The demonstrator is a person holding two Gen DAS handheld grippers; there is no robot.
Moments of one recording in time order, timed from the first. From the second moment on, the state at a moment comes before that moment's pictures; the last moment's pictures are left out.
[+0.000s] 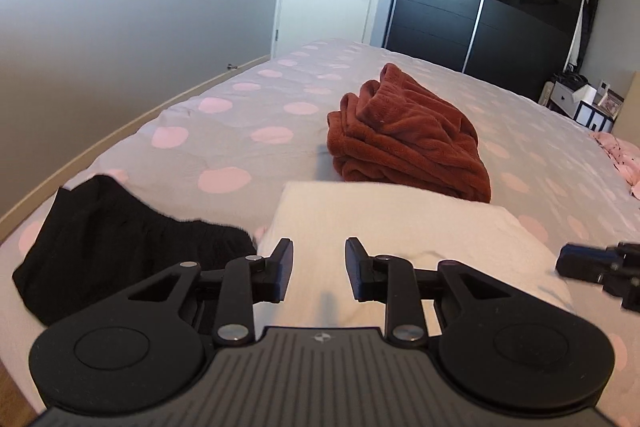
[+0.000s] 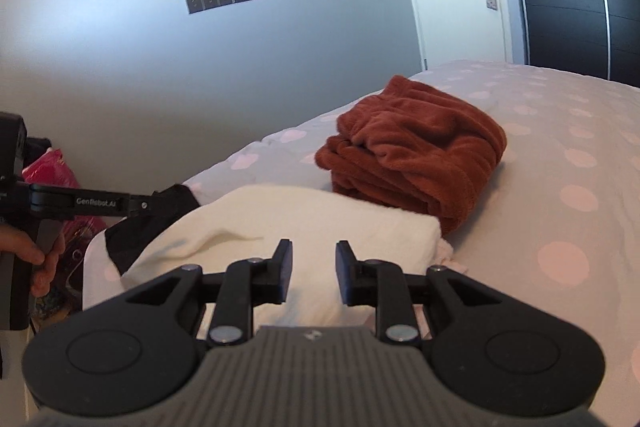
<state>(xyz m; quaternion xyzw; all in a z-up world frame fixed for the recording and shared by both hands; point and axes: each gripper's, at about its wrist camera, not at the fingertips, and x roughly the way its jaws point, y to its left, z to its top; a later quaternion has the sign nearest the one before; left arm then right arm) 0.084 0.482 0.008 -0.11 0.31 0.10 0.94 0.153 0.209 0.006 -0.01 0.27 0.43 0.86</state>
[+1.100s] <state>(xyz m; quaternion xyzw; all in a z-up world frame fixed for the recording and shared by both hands) 0.061 0.334 0.069 -0.01 0.32 0.00 0.95 0.081 0.064 0.032 -0.05 0.28 0.35 0.89</state>
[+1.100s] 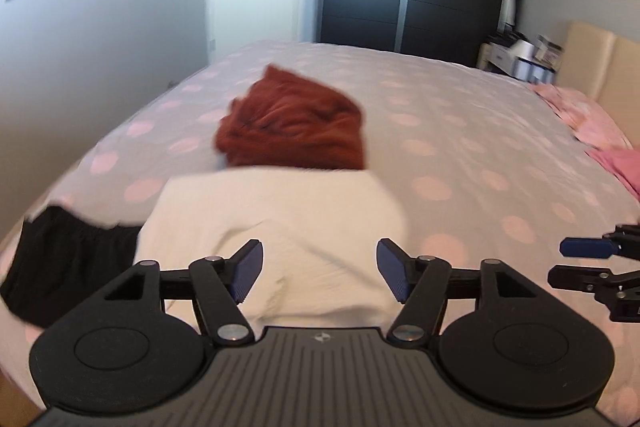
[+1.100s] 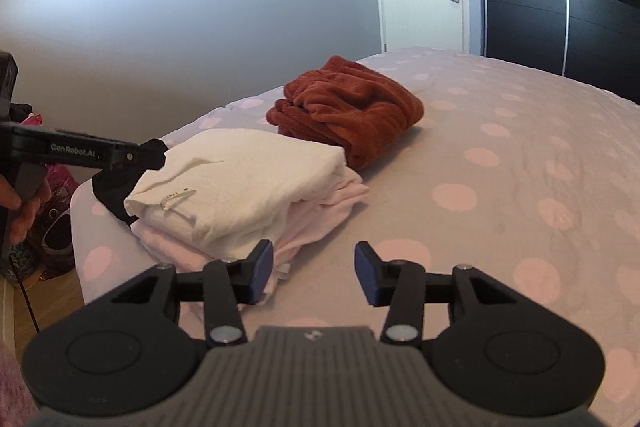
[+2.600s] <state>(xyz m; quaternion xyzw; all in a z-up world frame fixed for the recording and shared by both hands) -0.026 -0.019 0.001 0.02 0.27 0.00 0.96 -0.053 -0.220 -0.002 -0.02 0.25 0.06 0.97</state>
